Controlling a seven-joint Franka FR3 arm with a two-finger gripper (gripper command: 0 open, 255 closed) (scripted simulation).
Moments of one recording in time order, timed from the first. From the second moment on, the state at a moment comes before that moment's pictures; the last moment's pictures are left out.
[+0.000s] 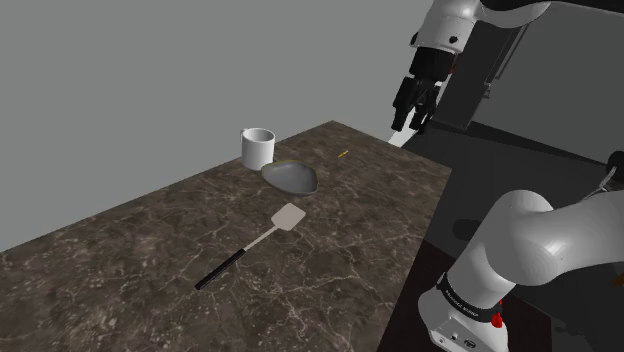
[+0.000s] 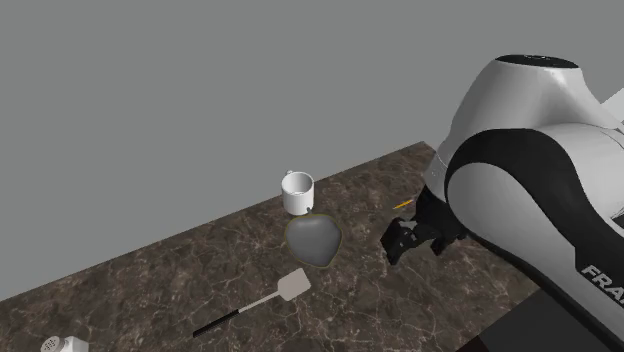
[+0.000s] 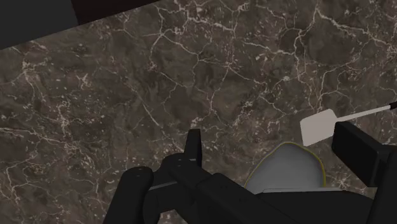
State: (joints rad) arm 0.02 -0.81 -0.05 -2.34 0.11 1.49 0.10
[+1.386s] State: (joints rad) arm 0.01 -0.11 0.07 -1.99 0.07 1.86 0.31
